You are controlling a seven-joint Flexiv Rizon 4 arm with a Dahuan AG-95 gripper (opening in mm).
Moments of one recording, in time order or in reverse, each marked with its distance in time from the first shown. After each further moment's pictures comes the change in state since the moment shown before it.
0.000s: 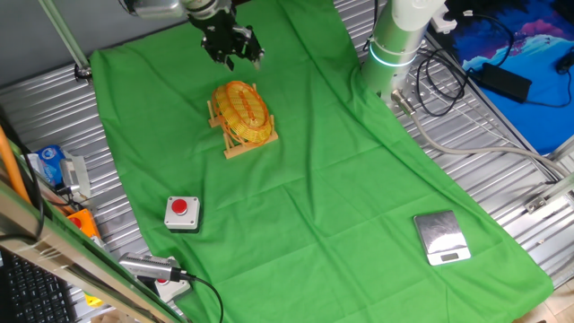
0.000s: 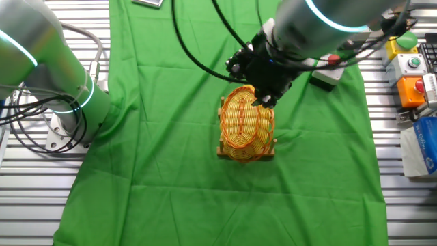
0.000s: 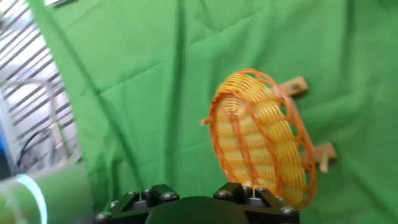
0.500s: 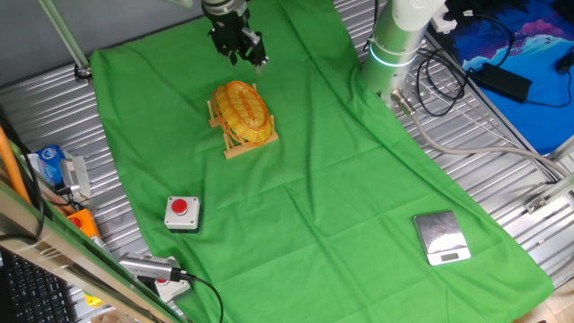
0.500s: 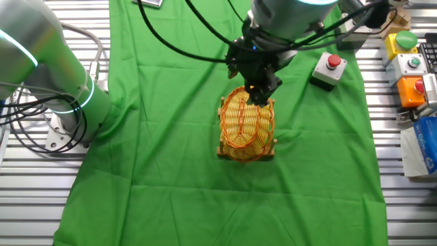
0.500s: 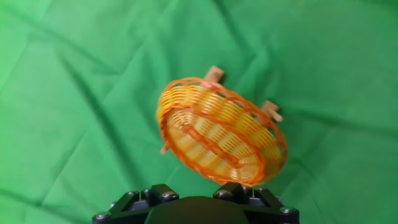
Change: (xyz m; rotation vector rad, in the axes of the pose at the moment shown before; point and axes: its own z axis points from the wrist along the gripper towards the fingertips) arm 0.000 0.002 -0.006 0.092 -0.022 0.247
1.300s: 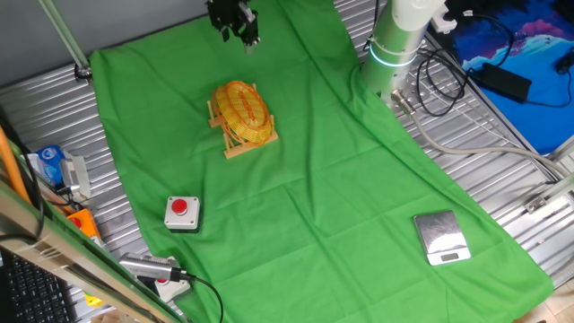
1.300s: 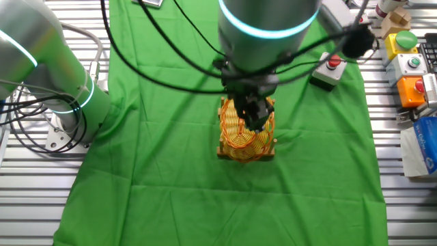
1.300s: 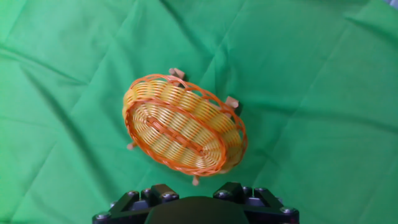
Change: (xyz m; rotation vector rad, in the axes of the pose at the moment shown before) arm 0.041 -0.044 -0.017 0.042 -0.136 0.001
